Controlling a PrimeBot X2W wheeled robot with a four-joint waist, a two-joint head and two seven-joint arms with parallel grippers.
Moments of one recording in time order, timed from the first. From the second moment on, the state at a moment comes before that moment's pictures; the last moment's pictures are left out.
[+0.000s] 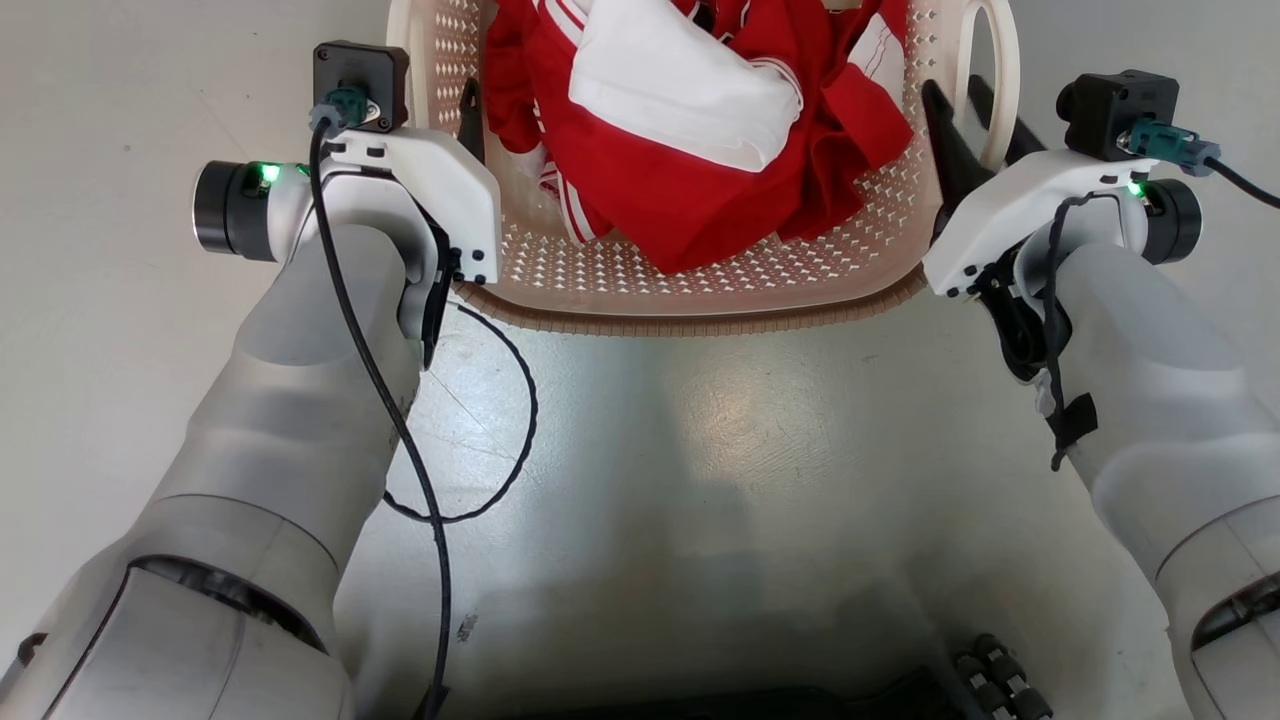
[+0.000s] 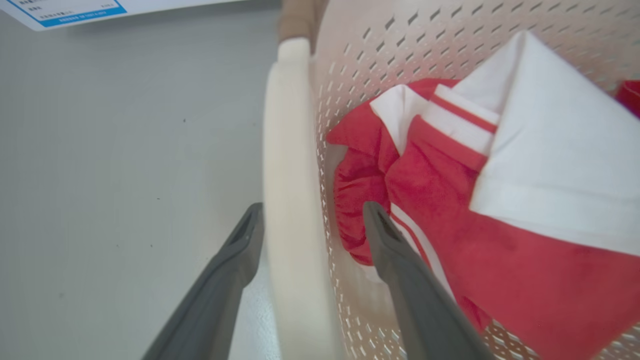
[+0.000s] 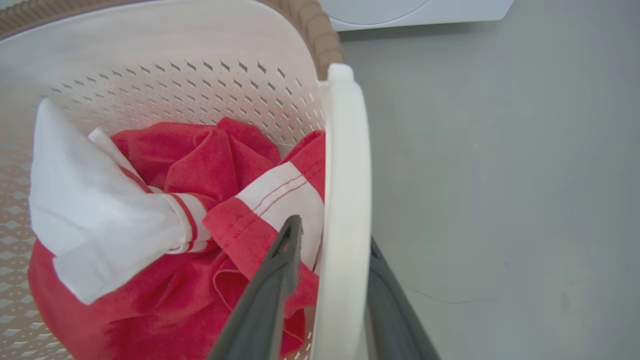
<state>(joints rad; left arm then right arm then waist) -1.18 0.03 -0.64 1.28 -0.60 0.10 -0.24 -1.09 -0.14 0.53 1.17 0.65 0.12 -0.25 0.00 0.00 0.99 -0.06</state>
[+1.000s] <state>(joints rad) -1.19 0.03 -0.70 1.29 -0.63 0.11 -0.25 -1.10 -0.13 0.68 1.21 0.80 0.12 -0.25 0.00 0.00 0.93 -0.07</state>
